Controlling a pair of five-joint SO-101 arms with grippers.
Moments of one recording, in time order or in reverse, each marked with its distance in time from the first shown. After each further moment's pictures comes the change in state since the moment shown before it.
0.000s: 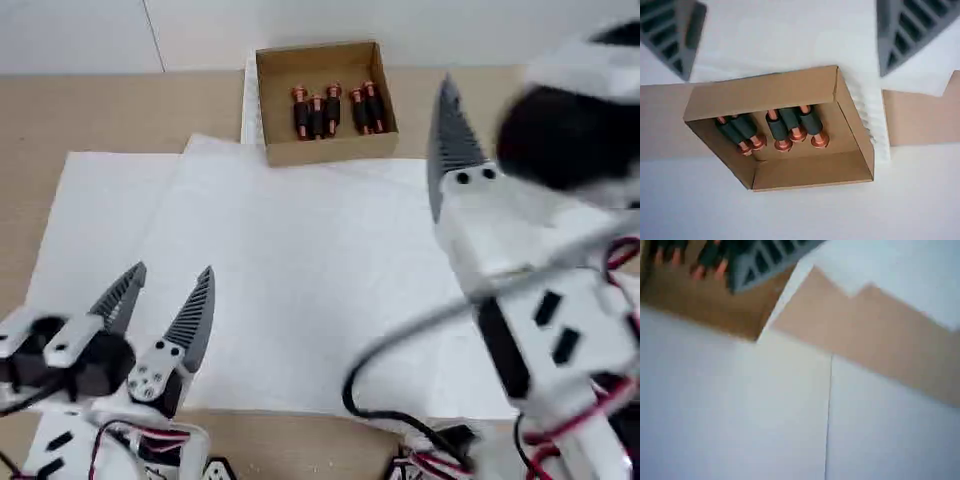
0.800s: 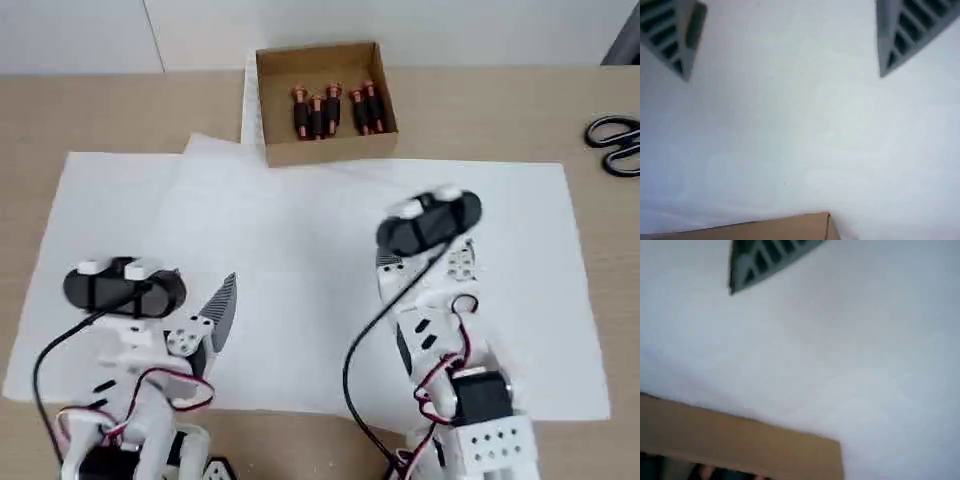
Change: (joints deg) left arm 0.0 -0.1 19.5 -2.5 -0.2; right arm 4.9 -53.5 126.9 -61.2 0.3
